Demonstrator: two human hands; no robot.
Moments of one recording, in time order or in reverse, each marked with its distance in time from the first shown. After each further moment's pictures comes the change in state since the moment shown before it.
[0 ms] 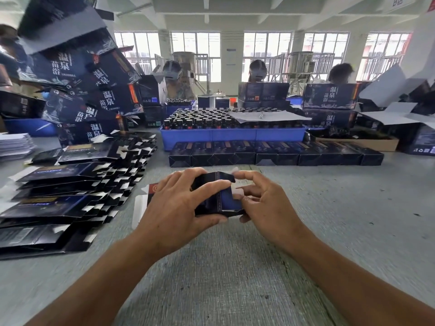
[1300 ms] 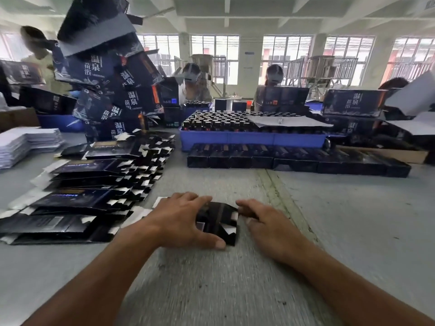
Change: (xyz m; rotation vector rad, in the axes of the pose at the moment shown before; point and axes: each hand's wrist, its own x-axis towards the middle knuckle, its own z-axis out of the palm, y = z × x) left_hand -0.002 -0.041 0.006 -0.043 -0.631 -0.325; right_hand 0.001 0.020 0.017 -0.482 -0.242 0.046
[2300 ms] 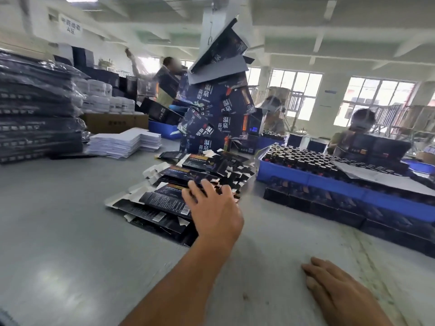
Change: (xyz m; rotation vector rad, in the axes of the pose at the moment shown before) left_hand -0.012 -0.058 -0.013 0.011 0.647 -0.695; right_hand 0.006 -0.025 0.020 -0.570 -0.048 -0.145
